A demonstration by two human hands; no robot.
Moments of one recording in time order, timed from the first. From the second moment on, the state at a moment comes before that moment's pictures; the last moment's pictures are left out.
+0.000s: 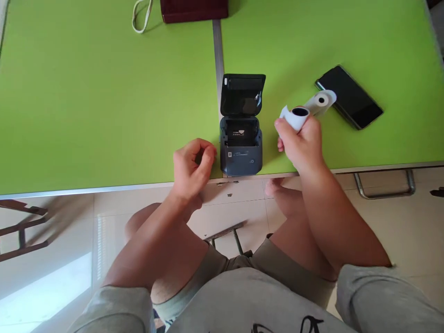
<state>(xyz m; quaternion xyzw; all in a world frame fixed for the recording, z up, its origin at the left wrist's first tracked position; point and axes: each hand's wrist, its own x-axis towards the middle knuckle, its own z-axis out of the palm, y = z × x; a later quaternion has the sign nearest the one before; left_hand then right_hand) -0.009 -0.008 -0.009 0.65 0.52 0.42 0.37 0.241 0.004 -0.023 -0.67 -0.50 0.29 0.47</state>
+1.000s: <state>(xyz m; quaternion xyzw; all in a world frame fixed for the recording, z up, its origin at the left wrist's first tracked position) -0.018 0.011 -0.014 0.45 0.39 0.51 0.63 0.303 0.015 -0.027 -0.66 -0.62 -0.04 0.43</state>
